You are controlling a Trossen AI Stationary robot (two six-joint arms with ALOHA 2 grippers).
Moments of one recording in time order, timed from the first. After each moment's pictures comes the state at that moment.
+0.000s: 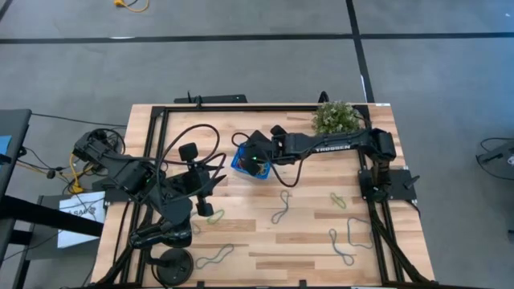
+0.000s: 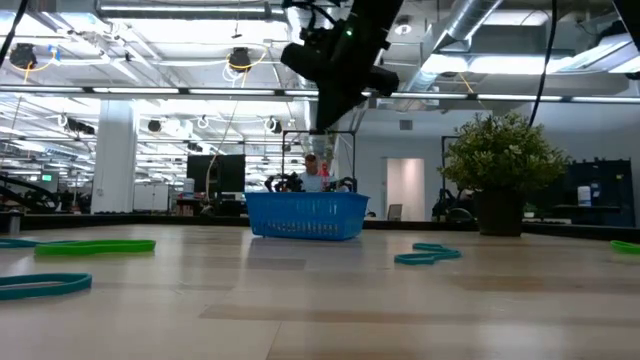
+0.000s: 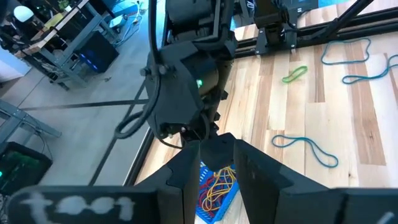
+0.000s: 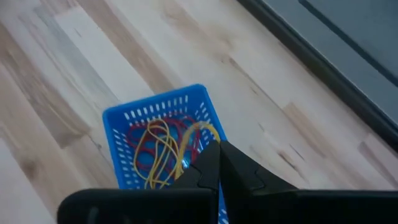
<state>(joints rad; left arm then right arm) -0.57 1.45 1.71 -1.09 -0.92 -0.27 -0.01 1.94 1.65 -0.77 0.49 0.47</state>
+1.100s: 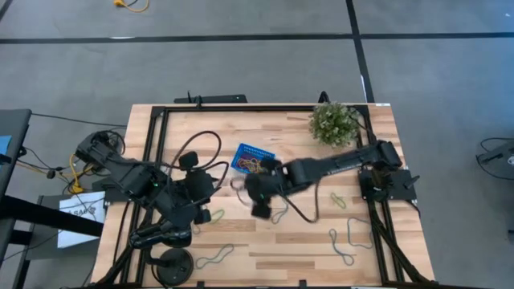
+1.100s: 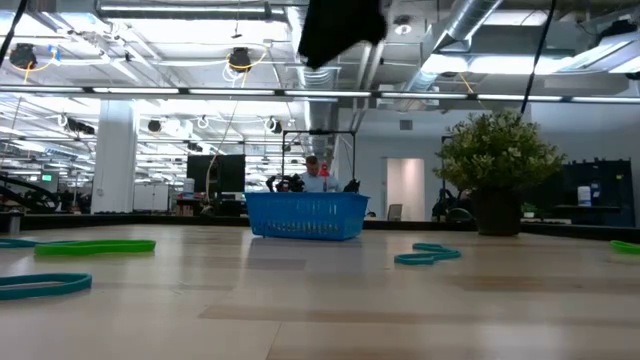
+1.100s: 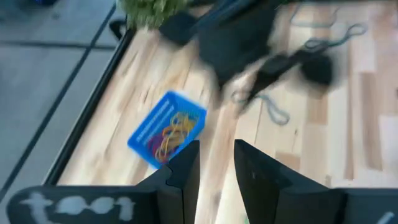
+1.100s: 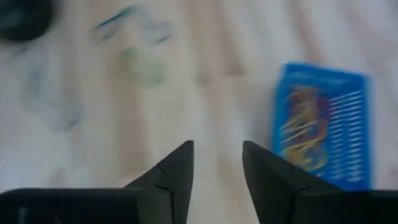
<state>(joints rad) -0.57 1.48 1.71 -1.26 -0.71 -0.57 0.25 1.94 1.81 -0.93 0.23 0.31</state>
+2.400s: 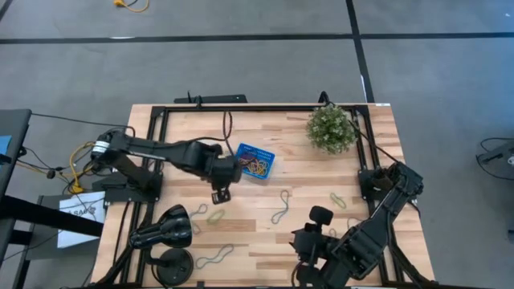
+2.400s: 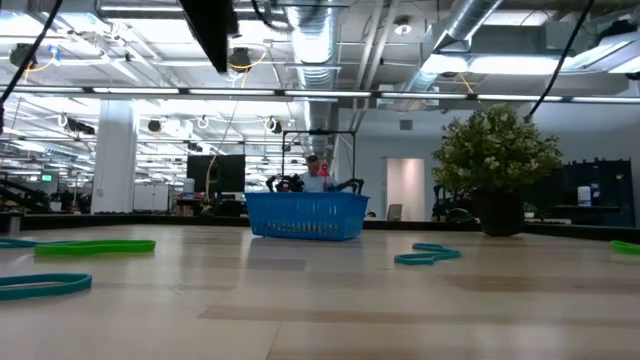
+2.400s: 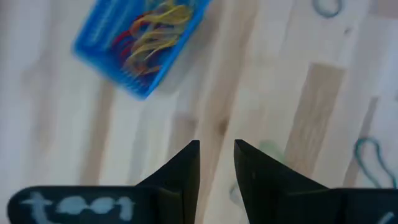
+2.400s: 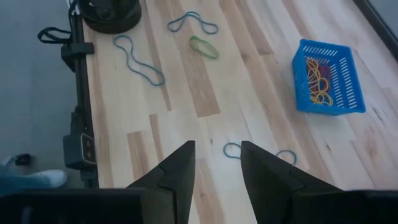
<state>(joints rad) -0.14 1.61 1.53 -1.23 -0.16 -0.35 0.82 1.94 2.04 -1.35 0.66 0.89</state>
